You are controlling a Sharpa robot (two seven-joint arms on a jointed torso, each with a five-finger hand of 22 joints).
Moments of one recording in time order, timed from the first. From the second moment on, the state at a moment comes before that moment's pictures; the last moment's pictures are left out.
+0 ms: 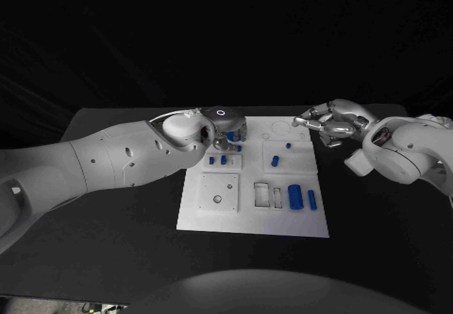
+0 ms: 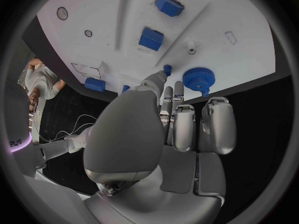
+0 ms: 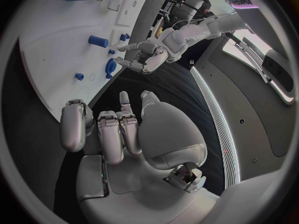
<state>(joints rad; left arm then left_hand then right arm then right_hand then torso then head) 1.27 -0.49 -0.14 1.25 -1.75 -0.21 -0.07 1.54 -0.23 0.28 0.28 0.25 1.05 0.06 0.07 0.20 1.14 0.04 0.21 0.16 1.46 -0.06 1.38 1.29 0.05 1.47 0.05 1.35 1.31 1.35 -1.02 -0.21 1.57 -0.63 -0.21 0.15 1.29 0.16 -0.07 0.27 0.42 0.79 0.15 0.36 0.33 1.46 0.08 1.57 1.31 1.47 0.02 1.57 1.31 0.06 1.34 0.14 1.35 1.31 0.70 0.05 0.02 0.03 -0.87</state>
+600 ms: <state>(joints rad) 1.27 -0.47 -0.14 1.23 -1.74 -0.20 -0.07 1.54 -0.23 0.29 0.27 0.26 1.06 0.06 0.07 0.20 1.15 0.04 0.21 0.16 1.46 -0.06 1.37 1.27 0.05 1.47 0.05 1.34 1.31 1.35 -1.02 -0.21 1.57 -0.63 -0.21 0.15 1.29 0.16 -0.07 0.27 0.42 0.79 0.15 0.36 0.33 1.46 0.08 1.57 1.31 1.47 0.02 1.57 1.31 0.06 1.34 0.14 1.35 1.31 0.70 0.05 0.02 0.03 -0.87</state>
